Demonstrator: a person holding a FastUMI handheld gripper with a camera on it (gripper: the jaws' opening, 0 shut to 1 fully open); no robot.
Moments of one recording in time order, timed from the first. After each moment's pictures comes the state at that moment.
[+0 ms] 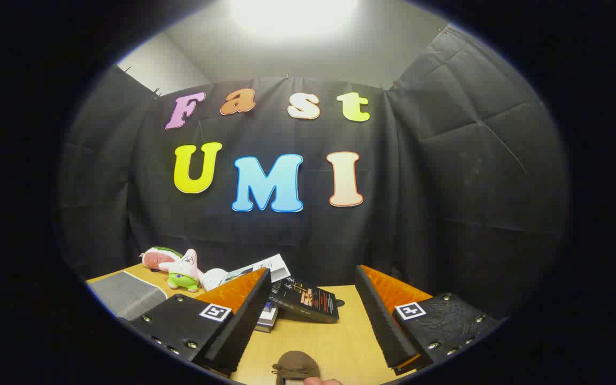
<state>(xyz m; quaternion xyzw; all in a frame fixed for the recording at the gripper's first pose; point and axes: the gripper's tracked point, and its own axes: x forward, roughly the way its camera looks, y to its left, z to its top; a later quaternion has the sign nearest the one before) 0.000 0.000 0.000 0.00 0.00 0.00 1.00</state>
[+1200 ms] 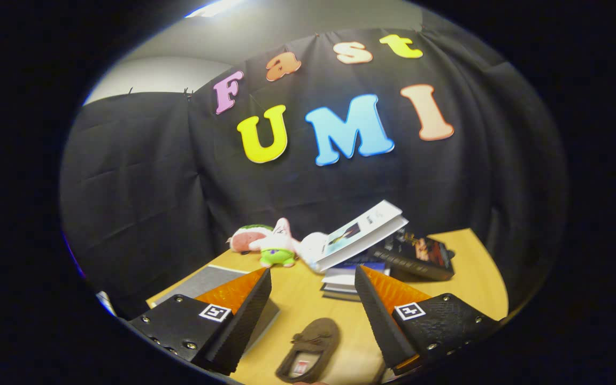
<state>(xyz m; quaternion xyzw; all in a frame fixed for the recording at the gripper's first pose) 0.003 0.171 -0.075 0.13 0.18 0.25 0.94</state>
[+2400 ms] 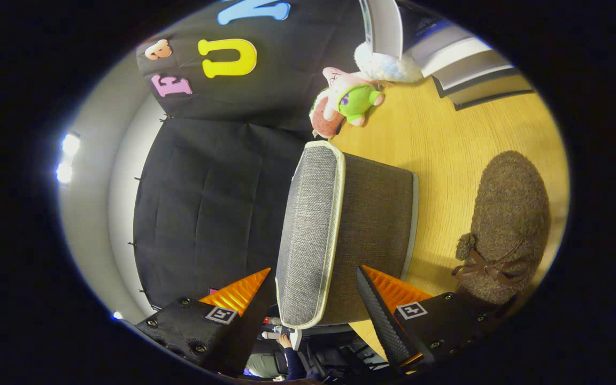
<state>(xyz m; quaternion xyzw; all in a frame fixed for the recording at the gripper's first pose) -0.057 0.318 -0.197 0.41 0.50 0.48 0.59</state>
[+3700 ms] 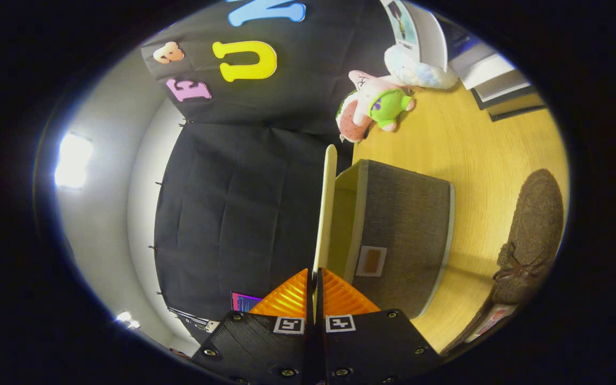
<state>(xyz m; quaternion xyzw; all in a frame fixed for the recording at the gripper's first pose) -0.051 0.334 -0.130 0.42 0.46 0.52 0.59</state>
